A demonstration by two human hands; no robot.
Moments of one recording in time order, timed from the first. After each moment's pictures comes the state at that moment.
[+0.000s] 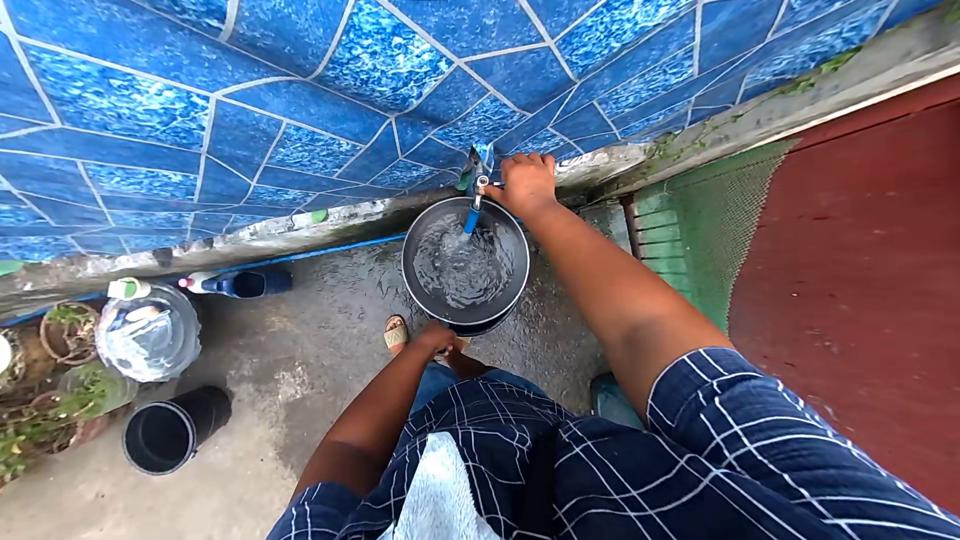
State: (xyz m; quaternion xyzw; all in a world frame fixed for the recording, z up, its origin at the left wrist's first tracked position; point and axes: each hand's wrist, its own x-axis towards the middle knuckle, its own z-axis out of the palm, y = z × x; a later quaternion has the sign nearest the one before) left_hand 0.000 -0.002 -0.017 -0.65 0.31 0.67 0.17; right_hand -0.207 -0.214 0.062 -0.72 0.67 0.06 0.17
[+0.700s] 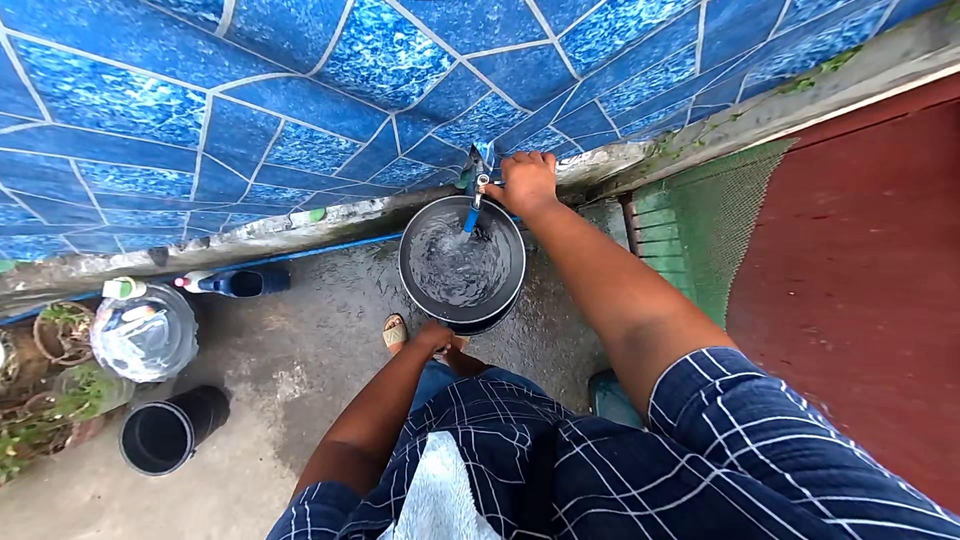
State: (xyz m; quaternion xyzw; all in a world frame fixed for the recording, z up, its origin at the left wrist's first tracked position) left_hand 0.004 -0.004 -0.017 -0.66 0.30 0.67 0.16; right_hand -0.207 -0.215 0.061 -0.72 0.67 0.05 0.18
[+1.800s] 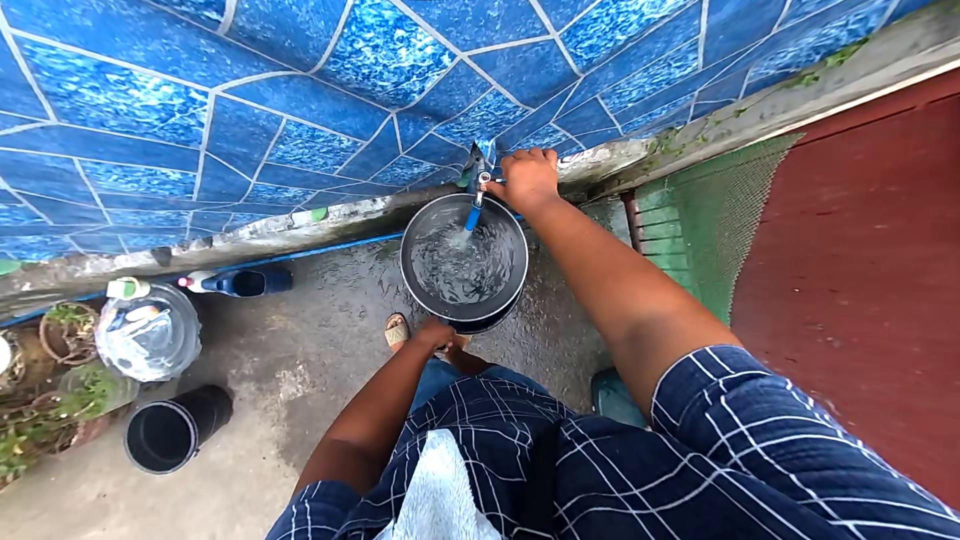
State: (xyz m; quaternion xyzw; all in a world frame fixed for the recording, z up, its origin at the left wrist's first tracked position) left_hand 0.006 -0.003 -0.018 -0.66 0.31 0.67 0.15; right_hand -0.206 -0.216 0.060 -0.73 0.66 0.07 0.17
